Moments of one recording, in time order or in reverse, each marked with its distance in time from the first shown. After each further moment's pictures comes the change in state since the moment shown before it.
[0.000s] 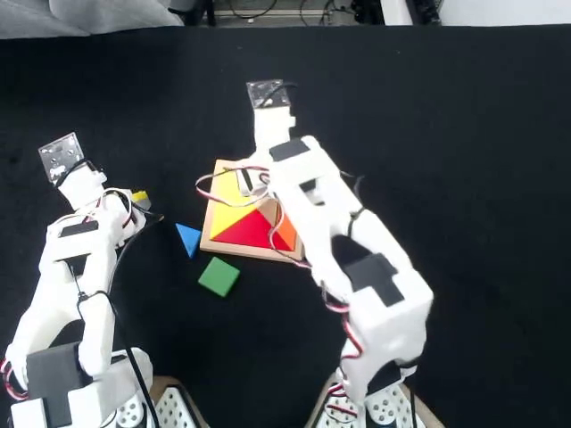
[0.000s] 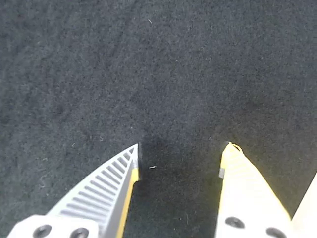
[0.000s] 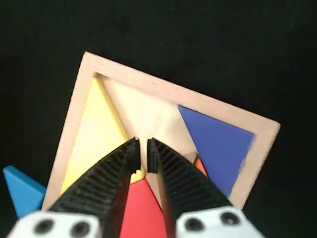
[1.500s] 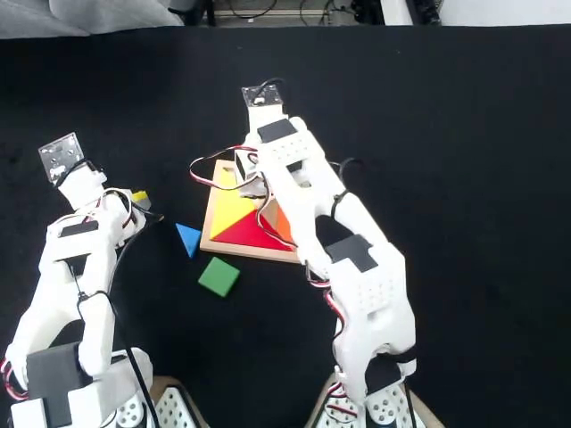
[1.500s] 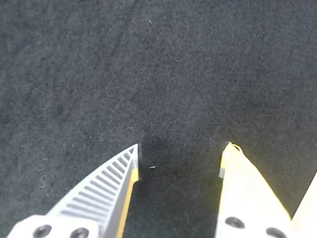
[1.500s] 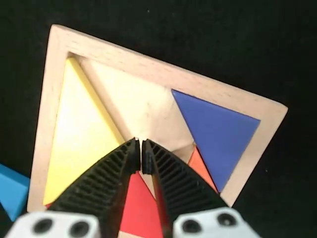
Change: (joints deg) left arm 0.0 0.0 0.0 0.0 0.0; right arm 0.0 11.9 -17.9 17.4 -1.2
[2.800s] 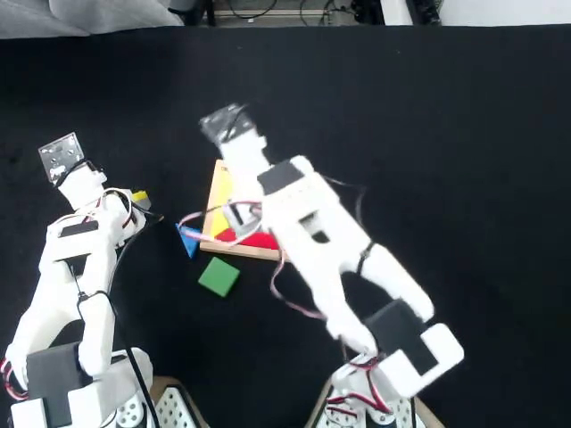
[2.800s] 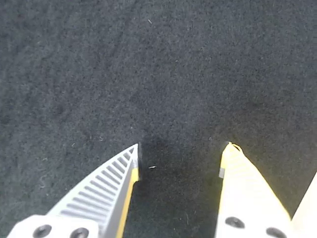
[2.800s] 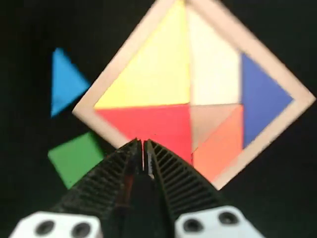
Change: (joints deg) left arm 0.0 0.0 0.0 0.0 0.0; right arm -9.3 -33.0 32.9 -7.9 19.2
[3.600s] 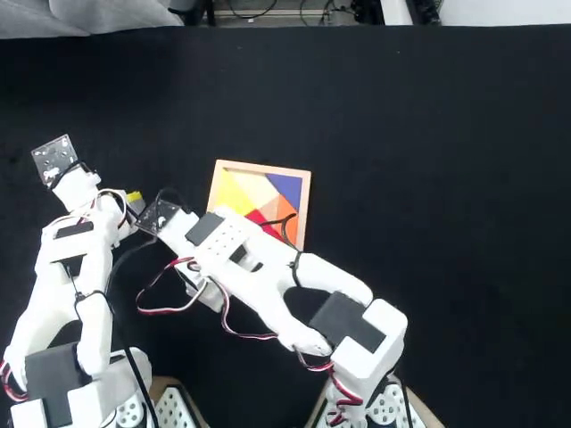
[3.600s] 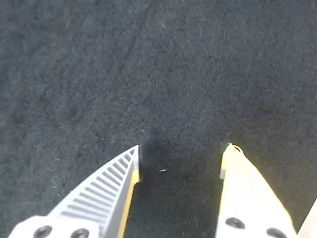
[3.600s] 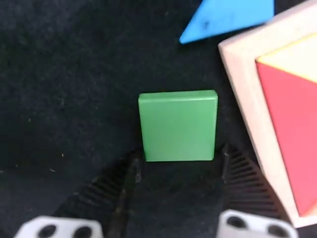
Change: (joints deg) left arm -1.6 0.0 0.0 0.0 0.0; right arm -16.4 14.1 -0.2 5.8 3.4
